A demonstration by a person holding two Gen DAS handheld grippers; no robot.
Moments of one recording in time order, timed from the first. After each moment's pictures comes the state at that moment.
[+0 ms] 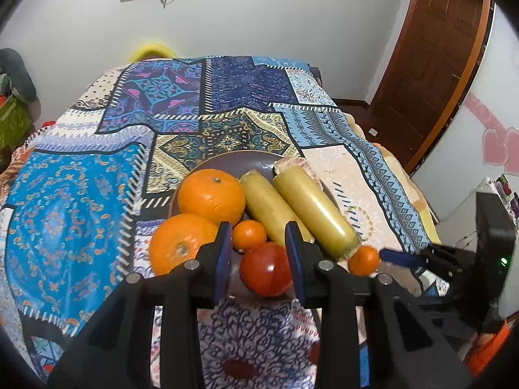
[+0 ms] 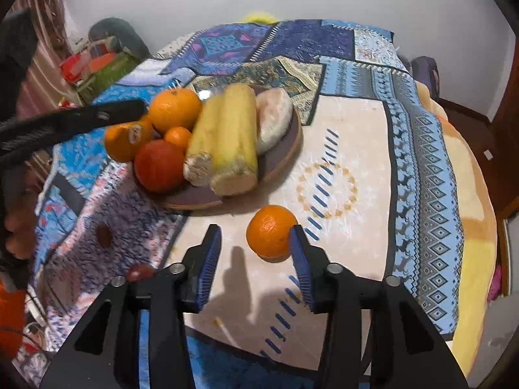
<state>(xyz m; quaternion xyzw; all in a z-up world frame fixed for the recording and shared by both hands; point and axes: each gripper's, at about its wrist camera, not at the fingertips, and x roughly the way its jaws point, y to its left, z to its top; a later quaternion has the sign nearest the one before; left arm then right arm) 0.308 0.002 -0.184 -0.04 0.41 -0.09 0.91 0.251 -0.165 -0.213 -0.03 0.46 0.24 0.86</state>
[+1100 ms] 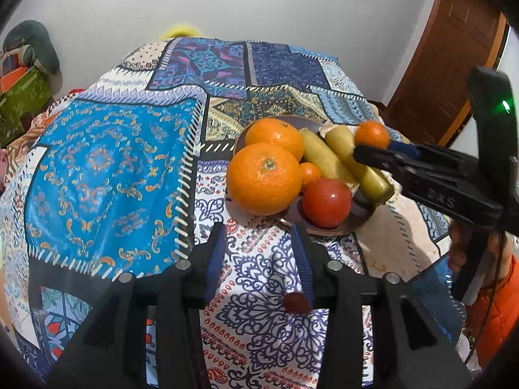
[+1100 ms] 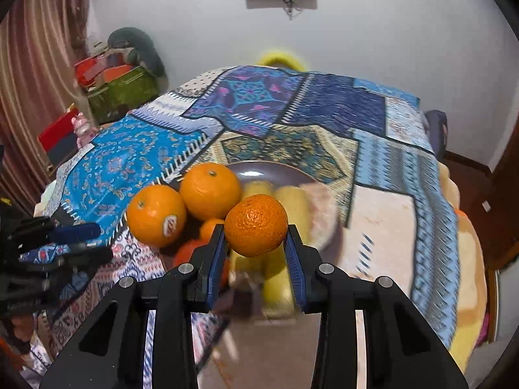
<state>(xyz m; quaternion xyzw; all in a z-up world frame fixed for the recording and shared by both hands) 0.253 0.061 -0.207 -0.06 0.43 -0.06 0.90 0.284 -0.093 -0.169 -0.07 0.38 0.27 0.88</state>
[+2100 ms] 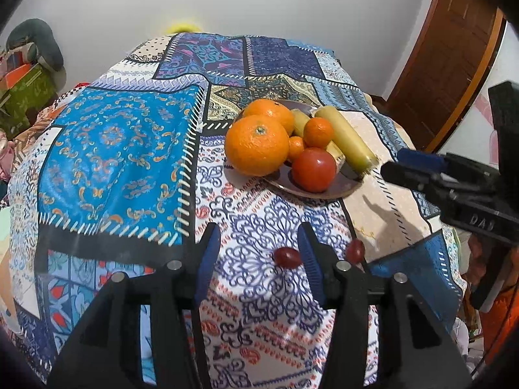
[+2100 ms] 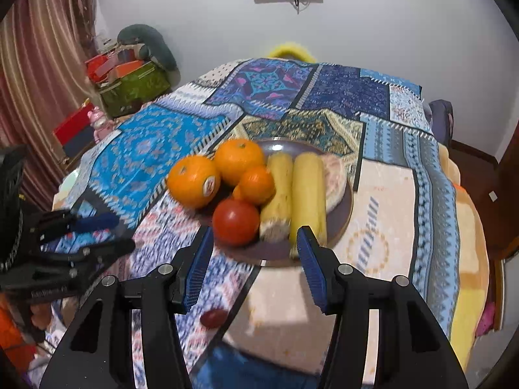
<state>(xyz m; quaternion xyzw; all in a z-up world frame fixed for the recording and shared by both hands) 0.209 0.051 -0.200 -0.06 0.44 -0.06 0.89 0.230 -0.113 -0.158 -0.06 0.40 0.28 0.87</state>
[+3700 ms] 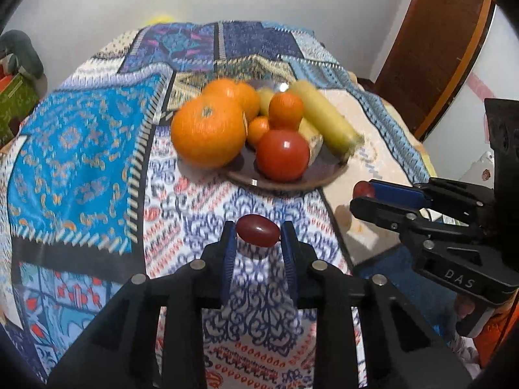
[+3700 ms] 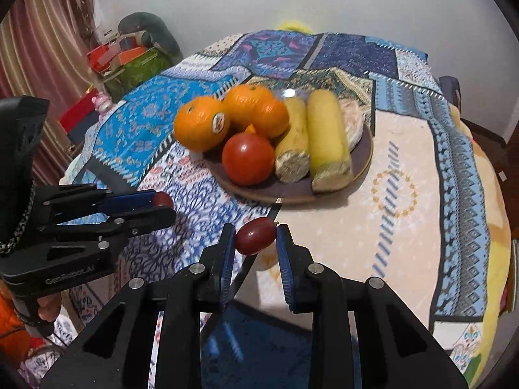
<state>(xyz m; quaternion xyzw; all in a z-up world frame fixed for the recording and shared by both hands) 0.233 0.012 -0.224 -0.04 0.45 -0.09 0.89 0.215 -0.115 -0.201 -0.04 0.43 0.30 0.85</state>
